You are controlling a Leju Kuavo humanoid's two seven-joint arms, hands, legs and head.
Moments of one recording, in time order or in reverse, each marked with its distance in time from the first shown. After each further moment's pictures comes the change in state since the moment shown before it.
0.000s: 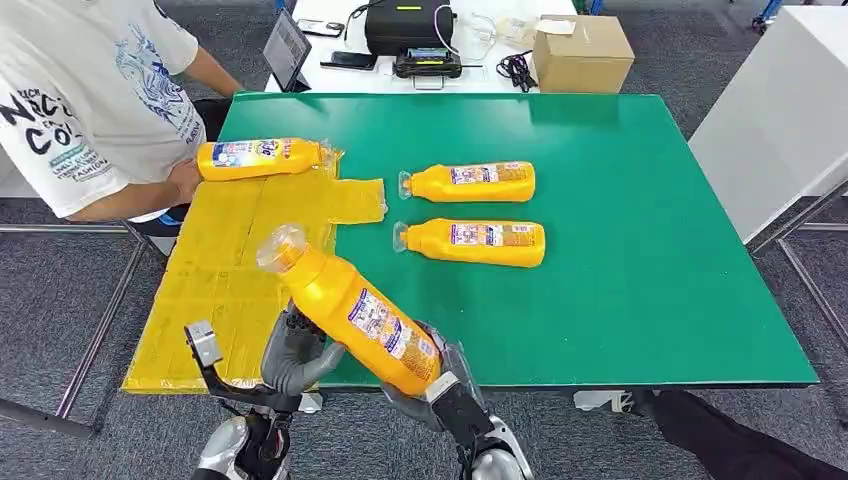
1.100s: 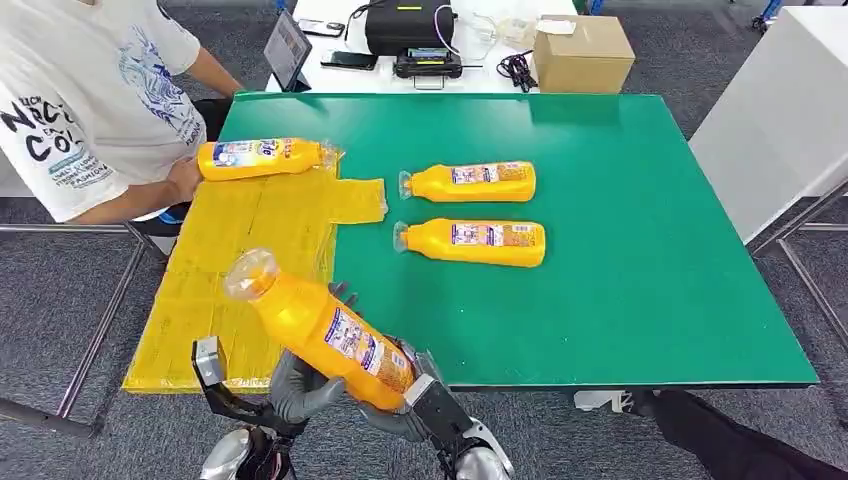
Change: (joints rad) left arm 0.025 0.028 -0.052 0.030 0.013 -0.224 0.015; right arm -0.059 0.031 0.039 0.140 -0.027 0.123 -0.010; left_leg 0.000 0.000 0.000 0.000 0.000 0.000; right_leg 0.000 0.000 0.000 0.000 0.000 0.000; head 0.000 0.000
